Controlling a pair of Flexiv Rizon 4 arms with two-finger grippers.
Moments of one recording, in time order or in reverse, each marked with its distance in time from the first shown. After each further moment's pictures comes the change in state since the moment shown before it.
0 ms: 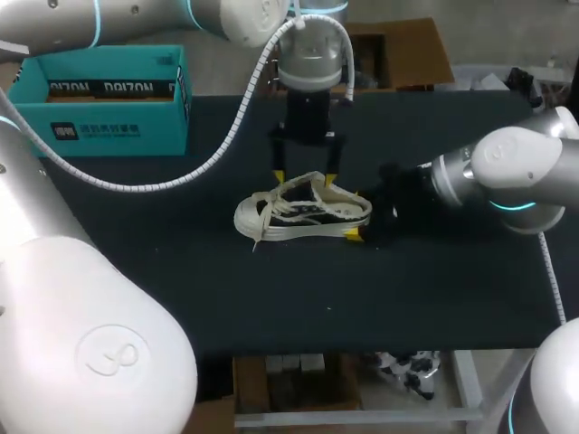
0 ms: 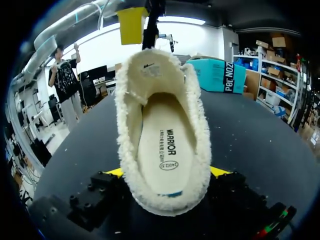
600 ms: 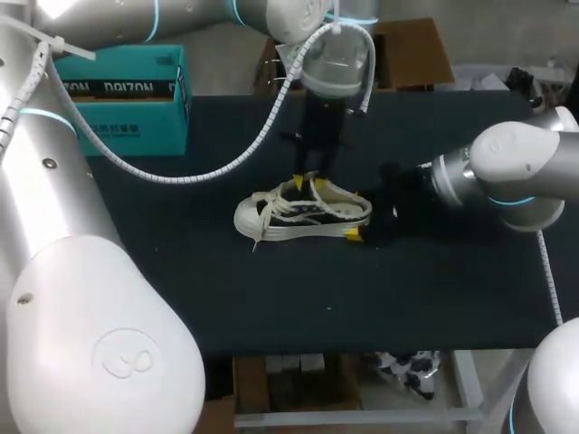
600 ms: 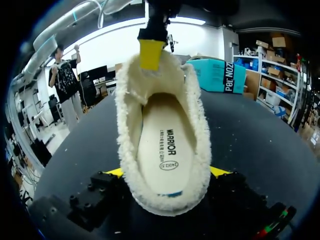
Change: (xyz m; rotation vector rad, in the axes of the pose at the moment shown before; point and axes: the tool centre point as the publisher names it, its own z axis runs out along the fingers) left arm 0.001 -0.014 0.019 -0.081 -0.143 -0.010; right arm 0.000 0.000 0.000 -0.001 0.002 0.000
